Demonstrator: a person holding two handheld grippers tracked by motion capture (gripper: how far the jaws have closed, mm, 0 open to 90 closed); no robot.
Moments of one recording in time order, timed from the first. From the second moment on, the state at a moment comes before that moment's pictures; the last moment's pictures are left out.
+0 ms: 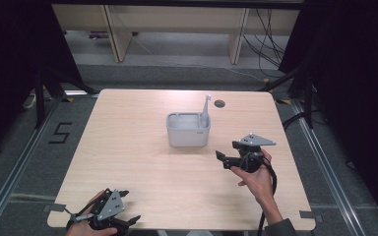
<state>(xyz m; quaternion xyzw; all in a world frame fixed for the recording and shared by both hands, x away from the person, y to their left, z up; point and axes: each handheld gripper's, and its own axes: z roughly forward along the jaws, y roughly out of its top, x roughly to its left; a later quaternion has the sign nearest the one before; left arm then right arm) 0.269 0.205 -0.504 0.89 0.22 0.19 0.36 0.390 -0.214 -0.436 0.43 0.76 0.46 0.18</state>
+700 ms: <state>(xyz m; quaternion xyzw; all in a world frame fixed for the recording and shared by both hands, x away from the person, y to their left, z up) 0.269 0.205 -0.504 0.89 0.22 0.19 0.36 0.362 -0.221 -0.463 0.43 0.77 0.44 0.16</state>
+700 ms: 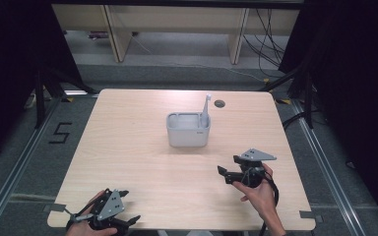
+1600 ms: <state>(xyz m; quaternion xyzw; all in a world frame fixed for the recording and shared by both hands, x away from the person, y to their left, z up) 0.269 0.206 -0.504 0.89 0.22 0.19 0.36 0.328 -0.223 -0.479 0.42 0.79 0.43 0.13</state>
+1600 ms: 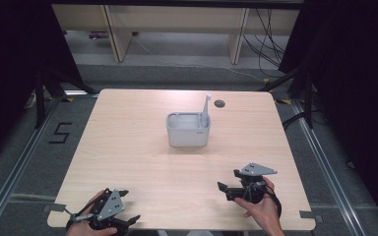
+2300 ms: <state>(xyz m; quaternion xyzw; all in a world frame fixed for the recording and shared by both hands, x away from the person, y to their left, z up) 0.269 0.206 -0.504 0.89 0.21 0.20 0.36 0.303 -0.228 -0.491 0.39 0.83 0.37 0.13</state>
